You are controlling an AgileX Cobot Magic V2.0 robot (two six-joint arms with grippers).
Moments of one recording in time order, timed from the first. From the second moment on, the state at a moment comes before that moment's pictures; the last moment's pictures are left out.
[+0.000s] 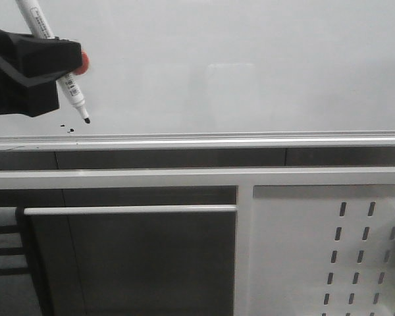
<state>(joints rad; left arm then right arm) -0.54 1.44 -0.30 0.15 -1.14 0.07 -0.05 0.65 -0.25 -1.20 -0.64 1.18</state>
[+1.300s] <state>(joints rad) -0.54 1.44 -0.30 0.59 -1.14 -0.21 0.18 1.27 -0.27 -1.24 -1.05 1.07</state>
